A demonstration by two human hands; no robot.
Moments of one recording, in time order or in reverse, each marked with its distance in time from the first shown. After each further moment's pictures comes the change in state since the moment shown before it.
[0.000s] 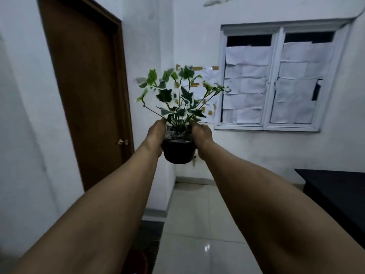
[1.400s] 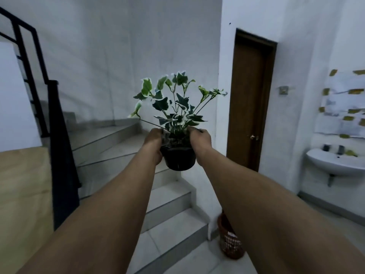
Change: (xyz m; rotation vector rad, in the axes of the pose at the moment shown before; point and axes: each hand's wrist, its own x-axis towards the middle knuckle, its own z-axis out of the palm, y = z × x) left_hand -0.580 0.049 -0.261 -0.108 0.808 0.245; right_hand -0.566 -0.107 0.056 0.184 -0.821 0.126
